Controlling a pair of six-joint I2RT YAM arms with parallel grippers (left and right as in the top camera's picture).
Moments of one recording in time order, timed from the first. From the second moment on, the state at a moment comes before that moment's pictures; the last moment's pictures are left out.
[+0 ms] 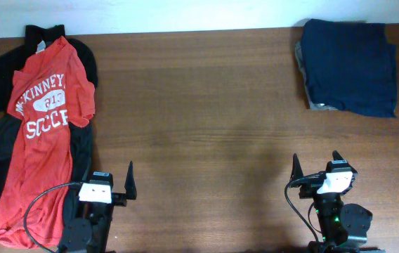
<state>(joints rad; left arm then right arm) 0.10 0.02 0.01 -0.06 0.21 0.09 -0.16 0.01 0.05 -0.14 -0.18 -0.05</state>
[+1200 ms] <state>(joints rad) 0.10 0.02 0.01 -0.03 0.28 0.09 -0.16 0.01 0.05 0.06 -0.23 -0.05</state>
